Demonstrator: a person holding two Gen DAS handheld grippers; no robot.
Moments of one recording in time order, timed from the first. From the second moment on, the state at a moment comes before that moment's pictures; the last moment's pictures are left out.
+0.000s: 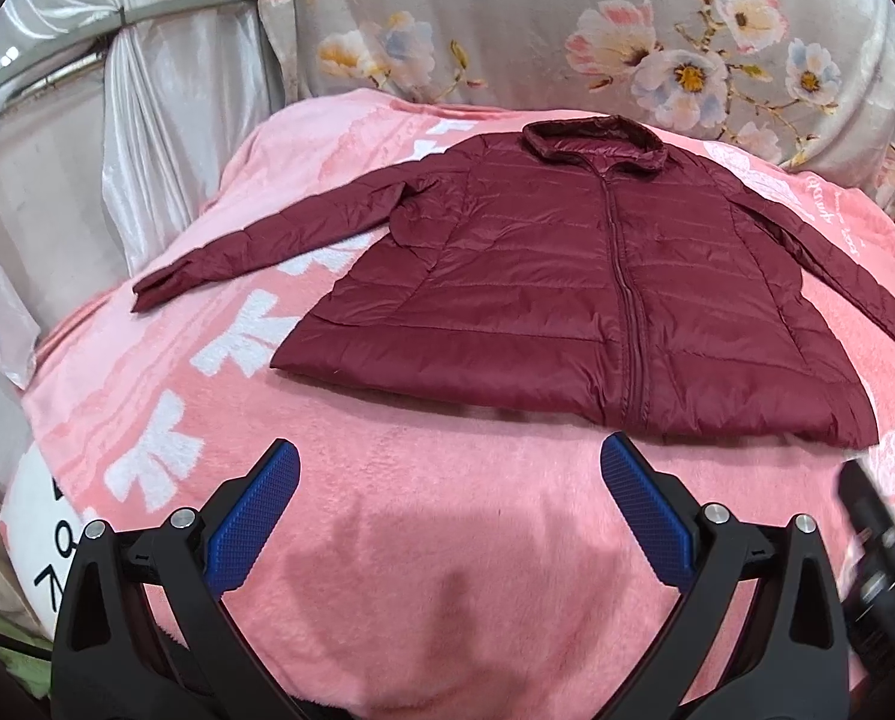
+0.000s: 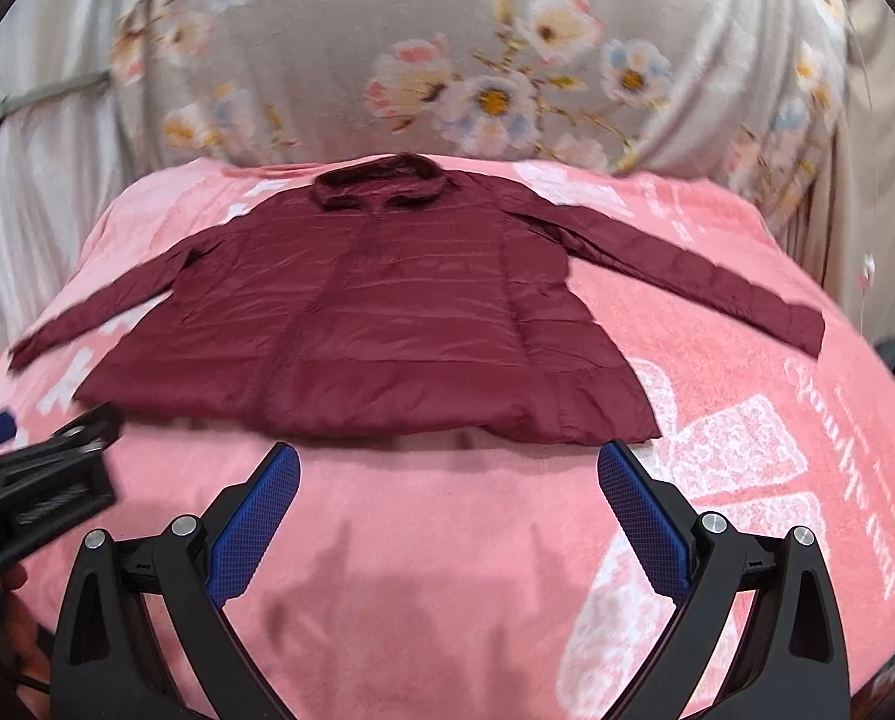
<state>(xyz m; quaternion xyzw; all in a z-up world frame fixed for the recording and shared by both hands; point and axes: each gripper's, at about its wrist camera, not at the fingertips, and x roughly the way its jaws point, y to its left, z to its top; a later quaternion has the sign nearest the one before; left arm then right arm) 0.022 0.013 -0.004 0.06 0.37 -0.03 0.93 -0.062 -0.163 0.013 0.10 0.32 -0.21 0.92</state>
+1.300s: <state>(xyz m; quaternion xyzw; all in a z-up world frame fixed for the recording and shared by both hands) 0.215 0.009 -0.030 0.07 0.36 0.09 0.93 0.090 -0.478 0.043 0.23 0.18 -0.34 0.89</state>
